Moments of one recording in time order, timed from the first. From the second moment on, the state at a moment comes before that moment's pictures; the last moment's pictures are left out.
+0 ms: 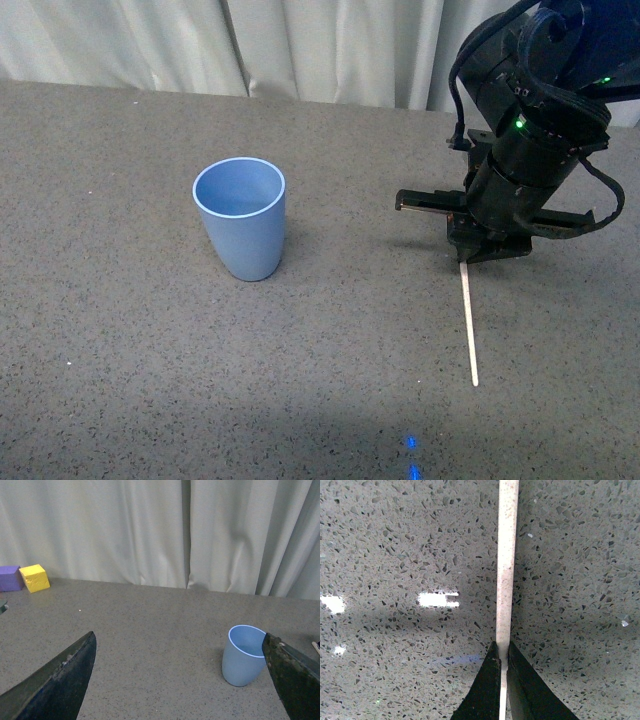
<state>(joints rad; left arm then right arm) 0.00 0.00 0.02 0.00 0.00 0.00 0.29 2.33 1.46 -0.45 0.02 0.40</state>
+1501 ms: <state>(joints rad) 0.00 0.00 0.02 0.00 0.00 0.00 0.64 2.20 1.15 0.85 -0.06 0.16</state>
